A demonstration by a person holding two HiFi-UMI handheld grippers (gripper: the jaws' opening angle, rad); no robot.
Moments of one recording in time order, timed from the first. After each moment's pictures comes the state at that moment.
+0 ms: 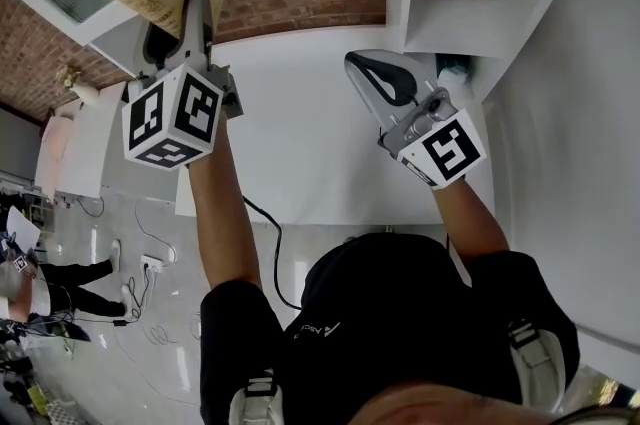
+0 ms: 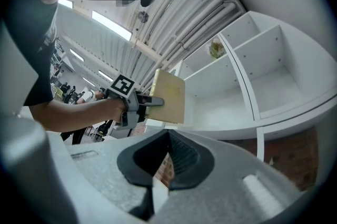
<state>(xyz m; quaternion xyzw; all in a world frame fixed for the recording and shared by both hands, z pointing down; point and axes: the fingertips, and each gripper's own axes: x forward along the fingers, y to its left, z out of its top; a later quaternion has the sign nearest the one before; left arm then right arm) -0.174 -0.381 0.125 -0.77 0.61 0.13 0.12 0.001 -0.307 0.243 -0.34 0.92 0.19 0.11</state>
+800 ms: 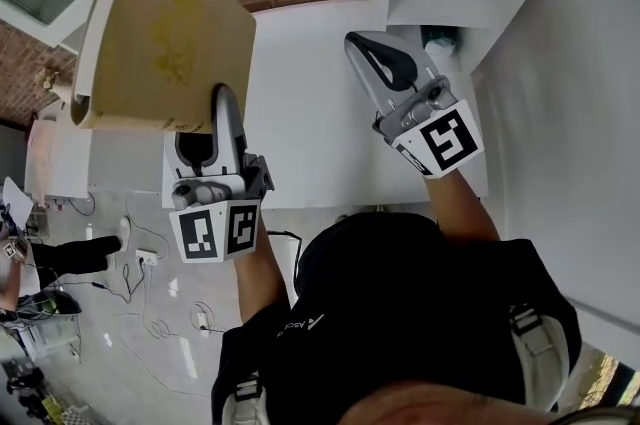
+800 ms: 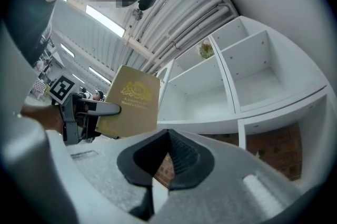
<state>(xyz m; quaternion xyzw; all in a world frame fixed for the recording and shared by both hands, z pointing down) -0.138 -0.279 0.234 -0.80 0.57 0.17 0.09 0.029 -0.313 0.266 -0.39 0.90 0.18 0.11</state>
